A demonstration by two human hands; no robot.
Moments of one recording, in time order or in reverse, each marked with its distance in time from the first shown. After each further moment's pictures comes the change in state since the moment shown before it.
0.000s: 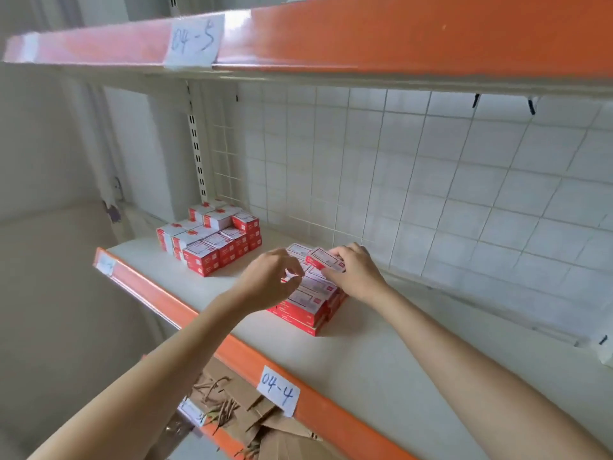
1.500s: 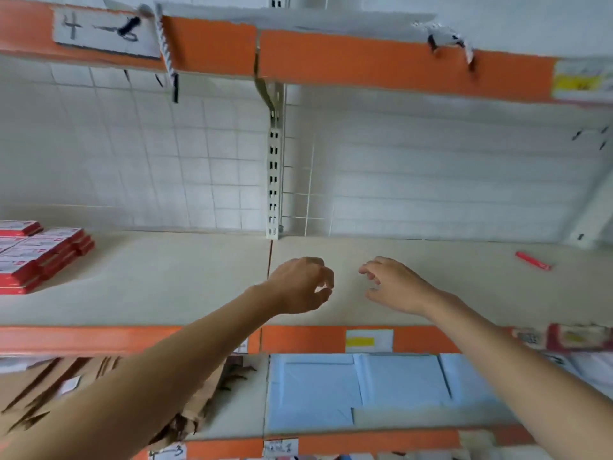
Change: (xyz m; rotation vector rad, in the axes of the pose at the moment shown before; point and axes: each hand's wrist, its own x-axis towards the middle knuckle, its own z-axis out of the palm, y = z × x) left_hand -0.077 0.469 0.134 -0.082 -0.314 0.712; right_hand -0.473 0.196 -0.264 -0.373 -0.001 0.497
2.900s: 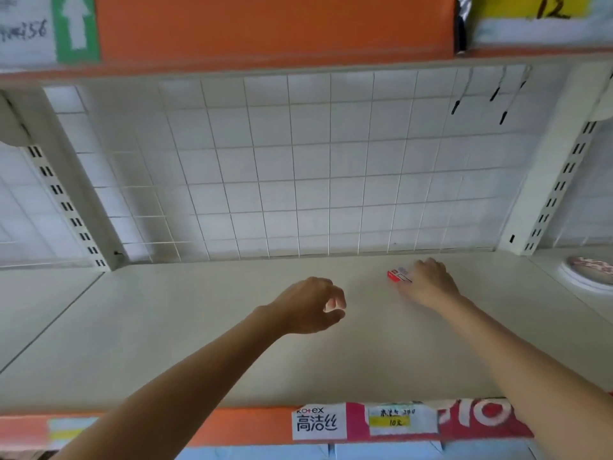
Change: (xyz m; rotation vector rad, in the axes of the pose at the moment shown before) left_hand 0.308 0.211 0.140 -0.083 -0.202 -0.092; right_hand 0.019 0.439 -0.050 0.042 0.075 0.473
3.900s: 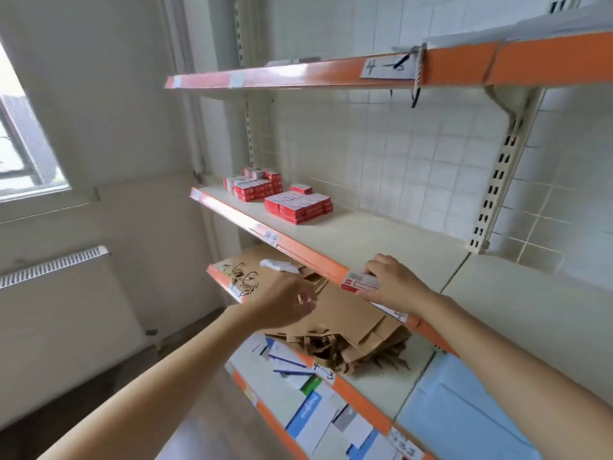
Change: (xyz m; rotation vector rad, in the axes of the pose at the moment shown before) left_hand -0.578 -0.228 -0.081 0.078 0.371 -0.784; right_hand -0.294 -0.569 0.133 0.117 -0.206 -1.307
